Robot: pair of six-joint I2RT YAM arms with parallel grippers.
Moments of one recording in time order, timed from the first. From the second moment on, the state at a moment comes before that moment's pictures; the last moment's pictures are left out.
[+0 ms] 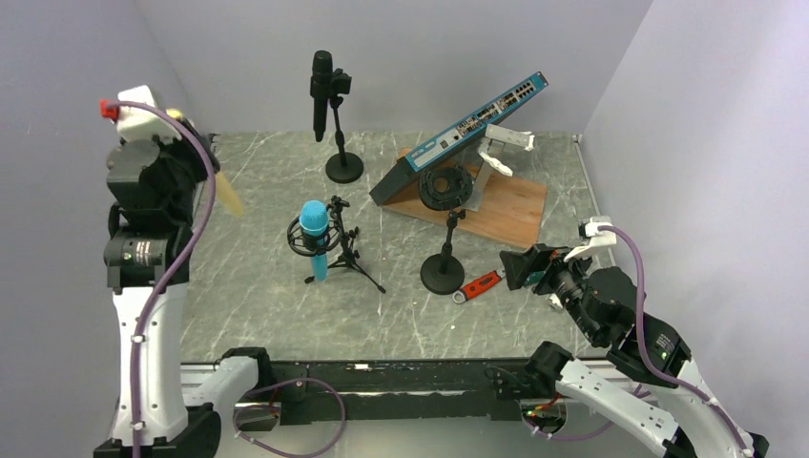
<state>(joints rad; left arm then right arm) -0.01 1.01 1.57 -0.56 -0.23 -0.19 0.83 0.39 0.92 -0.75 0.50 0.42</state>
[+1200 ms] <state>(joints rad) 0.13 2.09 1.69 -0.78 -0.01 -0.01 0.83 0.50 0.96 -0.71 0.45 0.40</state>
